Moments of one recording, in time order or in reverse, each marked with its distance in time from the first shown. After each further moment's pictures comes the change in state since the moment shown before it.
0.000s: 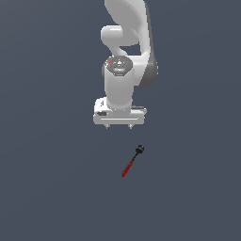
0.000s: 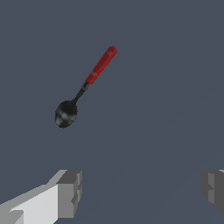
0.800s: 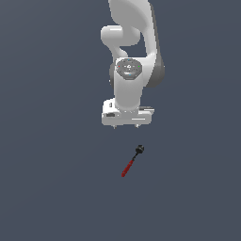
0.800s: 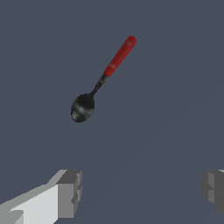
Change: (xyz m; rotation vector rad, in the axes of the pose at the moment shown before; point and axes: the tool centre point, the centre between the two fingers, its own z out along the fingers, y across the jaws) arm -0.006 -0.031 0.008 0.021 -0.031 -0.008
